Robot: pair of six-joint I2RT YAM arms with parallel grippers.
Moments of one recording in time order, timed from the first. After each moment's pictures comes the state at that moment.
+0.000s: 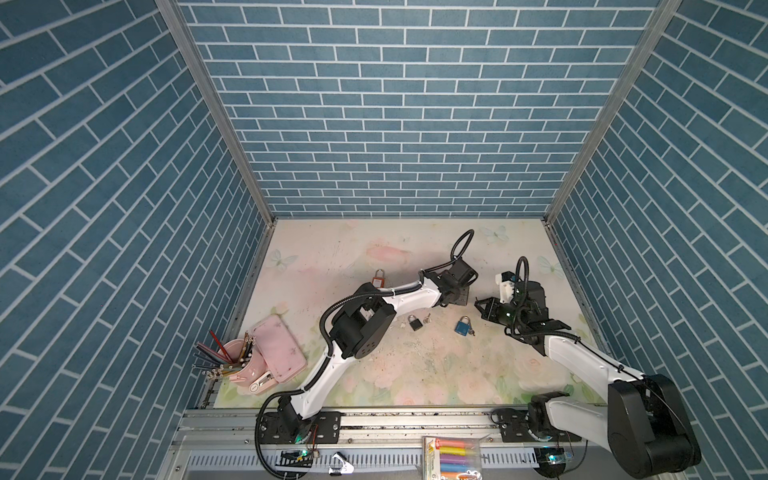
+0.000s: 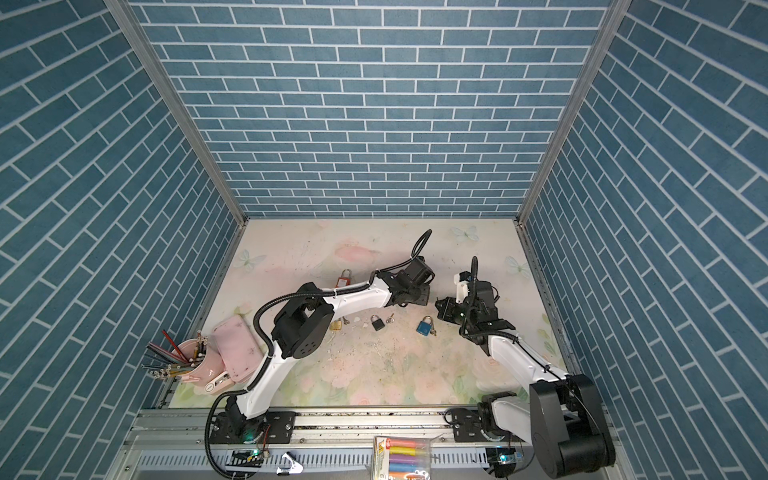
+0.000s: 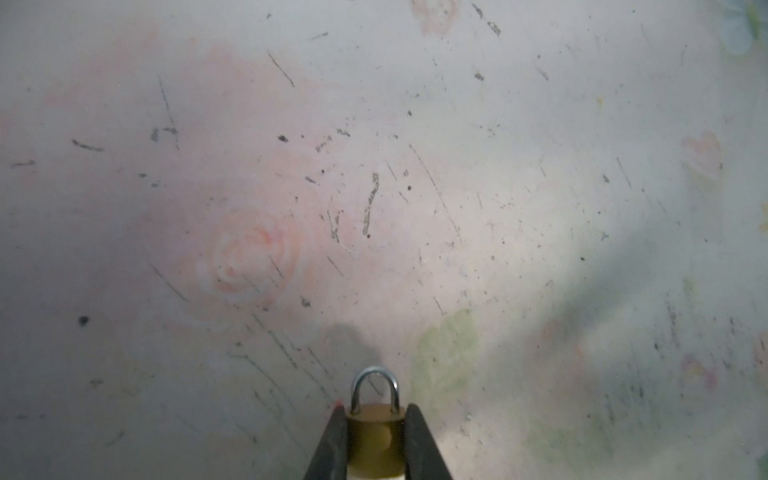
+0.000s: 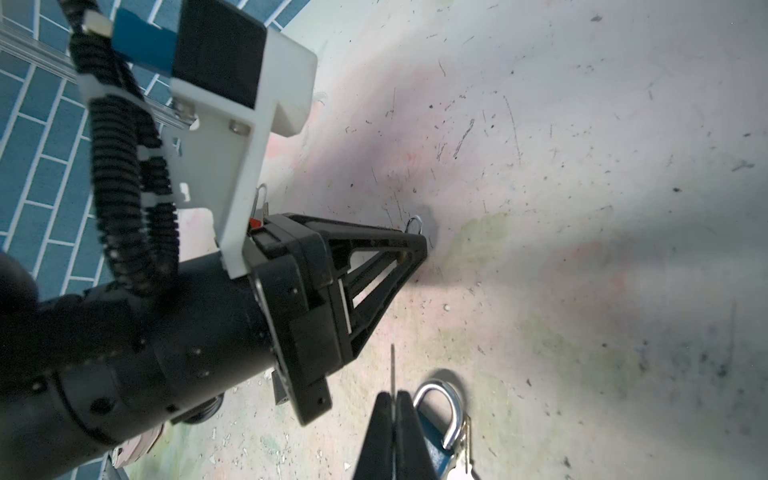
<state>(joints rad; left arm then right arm) -0.91 2.34 1.81 -0.39 -0.11 -0.59 0.24 1.17 0.47 0.01 -0.43 0.53</state>
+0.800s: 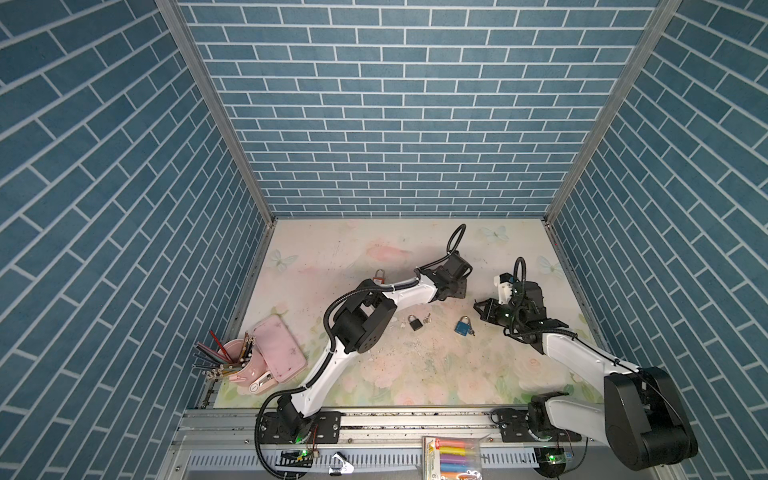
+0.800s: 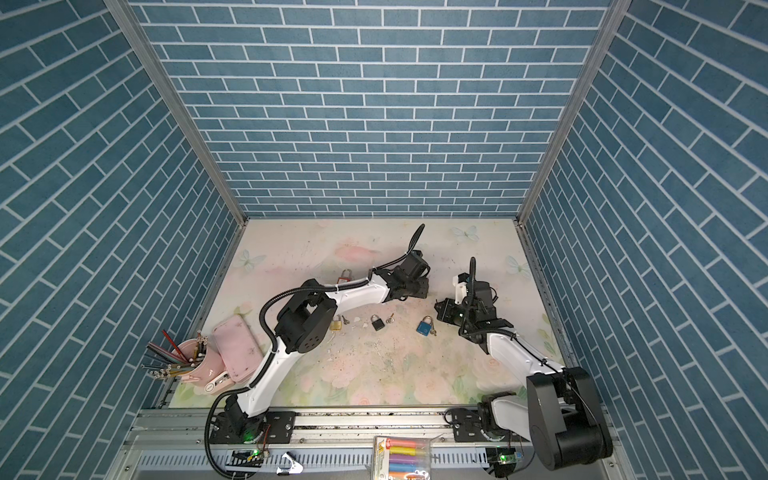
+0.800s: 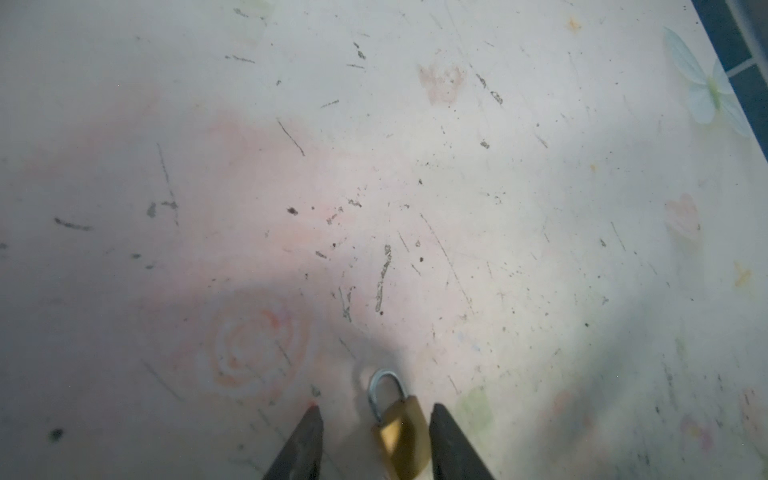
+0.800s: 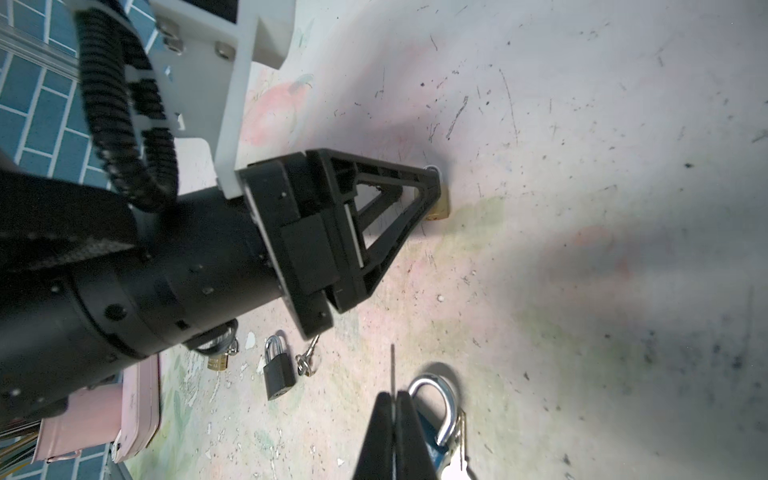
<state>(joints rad) -0.85 2.38 1.81 -0.27 -0.04 -0.57 0.24 1.21 0.47 0.01 -0.43 0.53</state>
